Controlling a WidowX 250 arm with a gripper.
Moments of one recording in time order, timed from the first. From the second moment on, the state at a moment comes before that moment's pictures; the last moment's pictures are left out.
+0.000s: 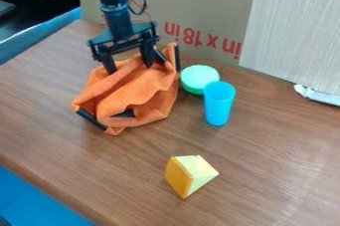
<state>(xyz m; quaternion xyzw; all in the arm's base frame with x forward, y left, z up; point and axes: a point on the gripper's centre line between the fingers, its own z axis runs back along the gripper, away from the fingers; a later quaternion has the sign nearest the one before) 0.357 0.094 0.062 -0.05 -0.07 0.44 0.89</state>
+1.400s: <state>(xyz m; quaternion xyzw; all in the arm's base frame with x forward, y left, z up) 0.357 0.095 0.162 0.01 -0.08 0.40 0.91</state>
